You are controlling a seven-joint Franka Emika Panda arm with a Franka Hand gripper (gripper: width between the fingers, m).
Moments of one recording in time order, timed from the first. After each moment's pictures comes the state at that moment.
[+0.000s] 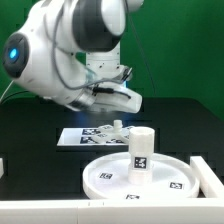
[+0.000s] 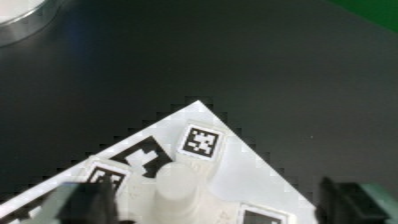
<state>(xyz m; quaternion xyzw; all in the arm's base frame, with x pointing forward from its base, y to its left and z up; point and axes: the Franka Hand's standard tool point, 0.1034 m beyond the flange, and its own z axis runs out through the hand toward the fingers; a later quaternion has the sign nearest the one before) 0.350 0.003 0.062 -0.80 0.29 0.48 0.22</state>
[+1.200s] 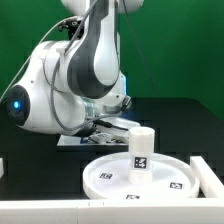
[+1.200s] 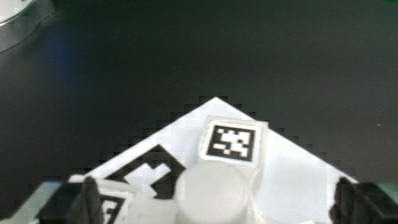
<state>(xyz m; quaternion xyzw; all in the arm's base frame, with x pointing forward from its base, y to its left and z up) 0.318 0.015 0.017 -0.76 0.32 0.52 0.21</state>
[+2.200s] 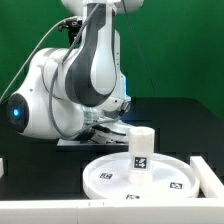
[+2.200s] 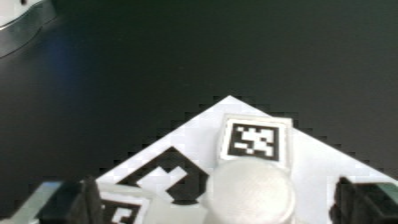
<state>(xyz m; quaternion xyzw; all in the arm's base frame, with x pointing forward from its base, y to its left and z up) 0.306 0.015 0.007 -0.75 0.33 0.54 0.21</state>
